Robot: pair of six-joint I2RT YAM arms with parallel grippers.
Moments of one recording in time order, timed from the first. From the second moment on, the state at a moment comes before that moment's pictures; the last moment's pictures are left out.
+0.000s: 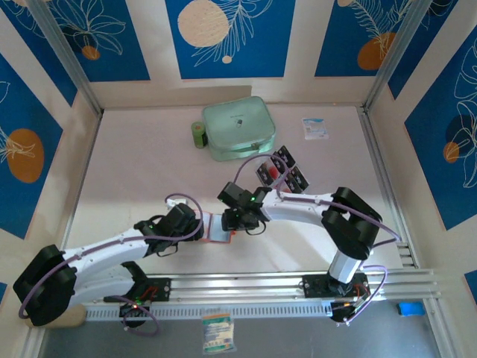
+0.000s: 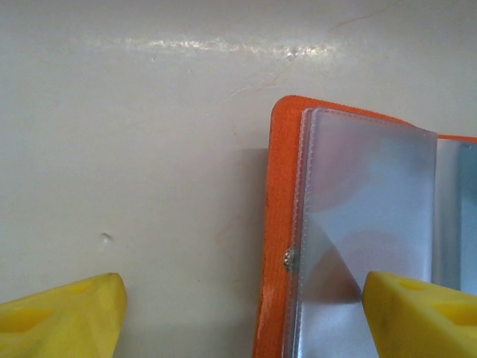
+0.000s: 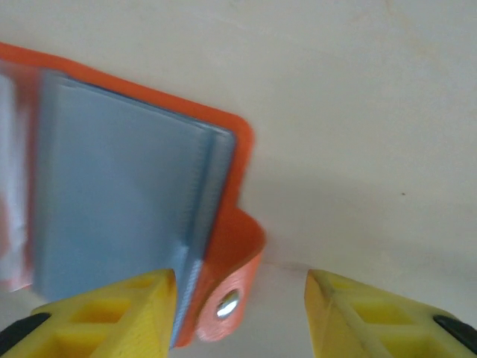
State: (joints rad) left arm -0.80 1.07 0.40 -0.38 -0.25 -0.76; right arm 1.00 1.74 1.05 -0.60 -0.01 0.84
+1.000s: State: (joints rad) left arm -0.79 1.18 0.44 -0.35 -0.25 -0.75; right arm 0.89 1.59 1.01 -0.64 0.03 0.78
